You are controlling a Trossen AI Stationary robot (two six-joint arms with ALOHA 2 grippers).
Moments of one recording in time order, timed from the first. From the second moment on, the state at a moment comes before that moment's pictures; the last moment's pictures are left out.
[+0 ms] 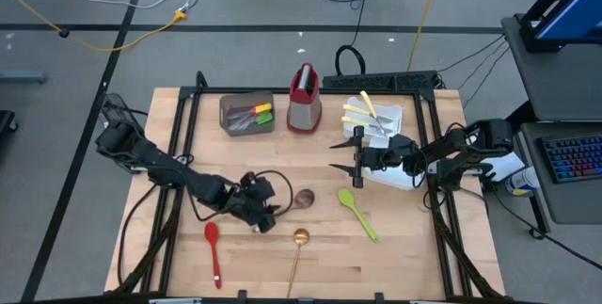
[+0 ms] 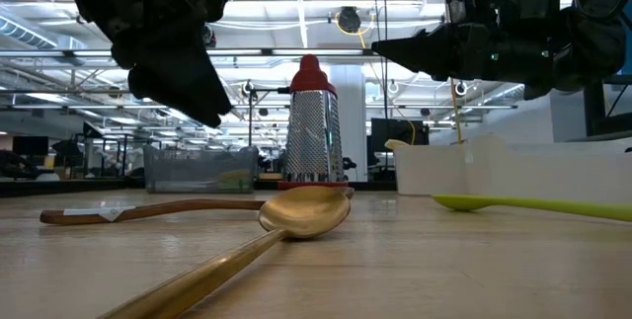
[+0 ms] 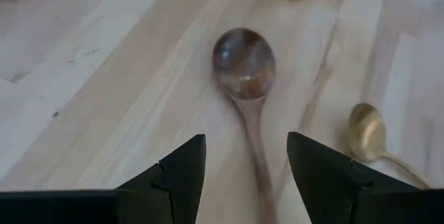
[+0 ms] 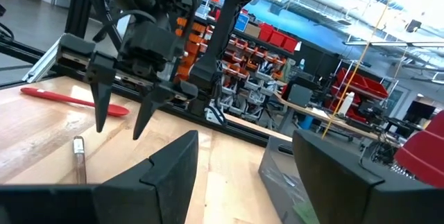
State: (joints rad) left arm -0.42 1.53 0.85 -0.24 -0.44 -0.77; right arm -0.14 1.54 0.29 1.41 -0.18 -0.34
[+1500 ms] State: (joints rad) left arm -0.43 1.68 0.85 -0.07 -0.35 -0.68; right arm -0.14 1.54 0.29 1.42 -0.18 -0.39
